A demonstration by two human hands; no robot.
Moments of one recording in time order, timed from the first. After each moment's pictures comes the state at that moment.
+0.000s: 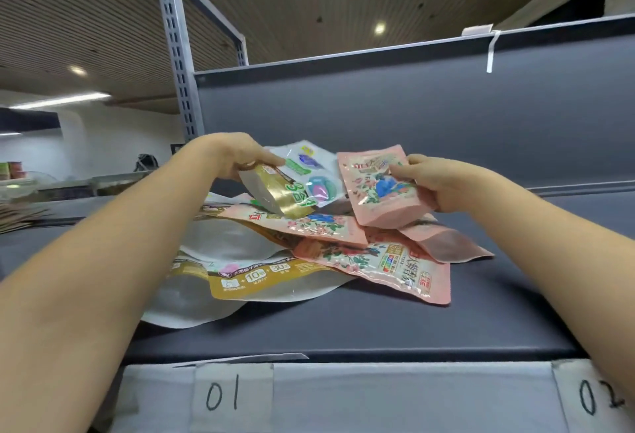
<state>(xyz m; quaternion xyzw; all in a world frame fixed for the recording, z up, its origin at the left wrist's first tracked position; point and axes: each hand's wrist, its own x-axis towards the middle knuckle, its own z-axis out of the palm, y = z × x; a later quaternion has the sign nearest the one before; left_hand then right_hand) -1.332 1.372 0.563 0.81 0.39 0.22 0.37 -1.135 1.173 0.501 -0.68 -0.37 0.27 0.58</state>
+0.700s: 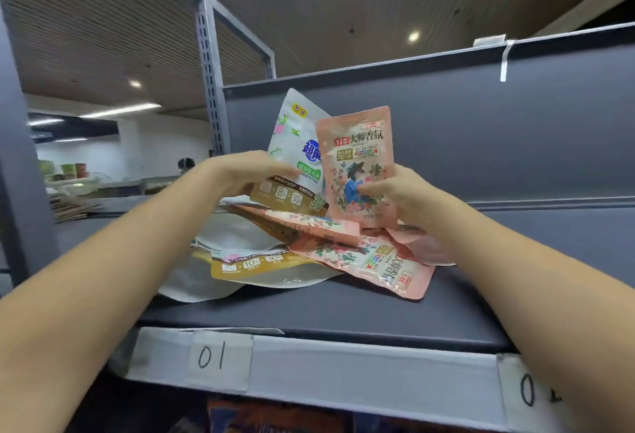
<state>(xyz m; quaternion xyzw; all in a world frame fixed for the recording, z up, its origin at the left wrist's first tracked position) -1.353 1.314 0.543 0.84 0.32 0.23 0.38 -1.153 1.193 0.487 -0.59 -0.48 0.22 0.61</state>
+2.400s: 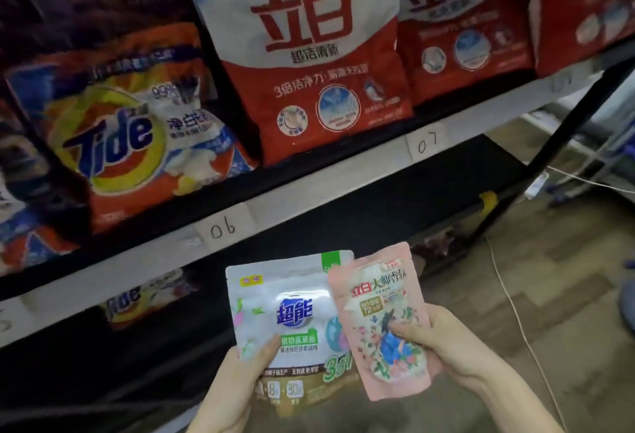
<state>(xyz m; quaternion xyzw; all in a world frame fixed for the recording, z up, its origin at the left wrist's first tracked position) -1.446 1.016 -0.108 0.58 0.40 -0.06 0.71 -1.269 0.747 -0.045 -0.59 -0.01 0.49 0.65</state>
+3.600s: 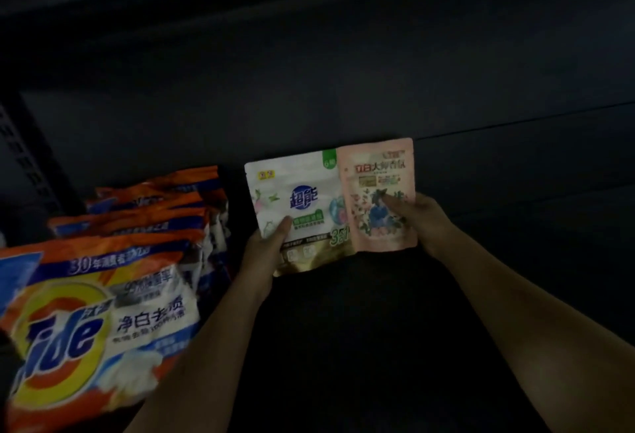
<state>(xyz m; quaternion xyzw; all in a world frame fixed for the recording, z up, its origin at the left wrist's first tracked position) -1.182 1.306 -0.281 0.59 0.27 0.39 0.66 -1.005 1.149 -0.269 -0.58 -0.24 0.26 0.74</state>
